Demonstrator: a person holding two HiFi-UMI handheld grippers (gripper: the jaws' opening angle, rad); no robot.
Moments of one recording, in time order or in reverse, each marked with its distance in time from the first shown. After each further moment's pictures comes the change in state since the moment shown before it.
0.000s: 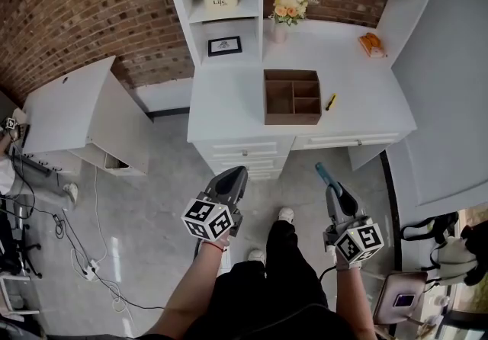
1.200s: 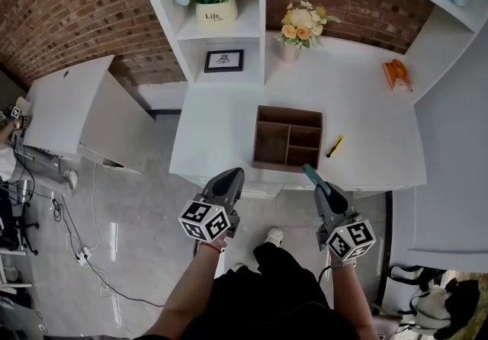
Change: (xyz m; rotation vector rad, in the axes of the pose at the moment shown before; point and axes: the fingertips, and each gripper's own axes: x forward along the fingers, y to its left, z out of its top) left arm 0.155 0.065 0.024 -0.047 -0.007 0.151; right arm 0.173 -0.109 0.012 -0.006 0.131 0.202
